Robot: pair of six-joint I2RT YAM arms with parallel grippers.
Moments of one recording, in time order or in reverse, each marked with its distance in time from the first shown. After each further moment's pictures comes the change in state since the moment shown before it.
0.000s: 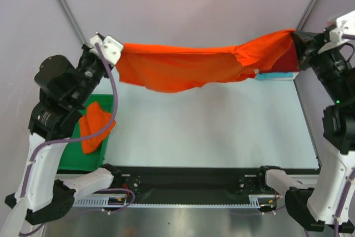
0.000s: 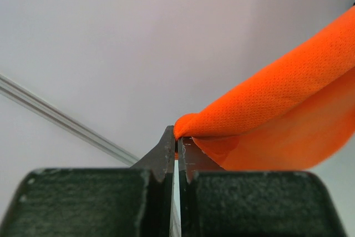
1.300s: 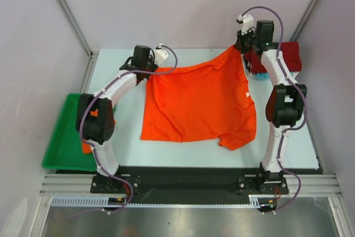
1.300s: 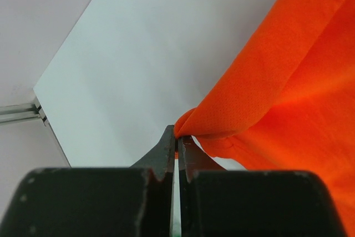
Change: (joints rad) left arm 0.197 0.798 -0.255 0.322 0.049 -0.032; right arm 0.073 1.022 0.022 0.298 -0.015 -0.058
